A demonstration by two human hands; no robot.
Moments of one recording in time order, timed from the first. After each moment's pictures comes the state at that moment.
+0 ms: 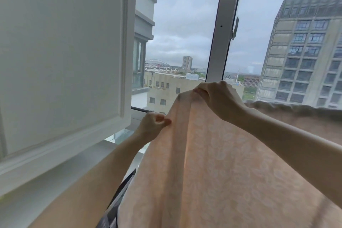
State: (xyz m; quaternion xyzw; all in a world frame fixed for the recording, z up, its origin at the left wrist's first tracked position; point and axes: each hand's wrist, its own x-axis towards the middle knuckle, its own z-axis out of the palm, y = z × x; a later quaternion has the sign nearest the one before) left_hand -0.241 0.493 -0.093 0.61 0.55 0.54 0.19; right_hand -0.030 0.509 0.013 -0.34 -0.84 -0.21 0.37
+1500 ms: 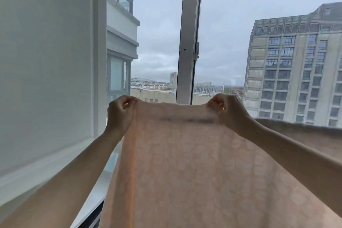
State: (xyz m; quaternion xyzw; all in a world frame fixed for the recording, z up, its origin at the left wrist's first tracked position) left_hand -0.193 0.476 -0.008 0.53 0.49 0.69 -0.05; right_hand 0.102 0.508 0.030 -0.39 -0.78 -0.03 0.49
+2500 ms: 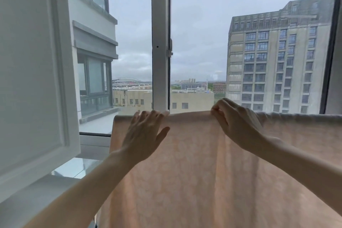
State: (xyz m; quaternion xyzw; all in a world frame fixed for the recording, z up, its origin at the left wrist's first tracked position) left_hand -0.084 0.495 -0.043 0.75 0.46 0.33 -0.34; right_hand 0.187 0.480 -0.003 -0.39 -0.77 -0.25 0.44
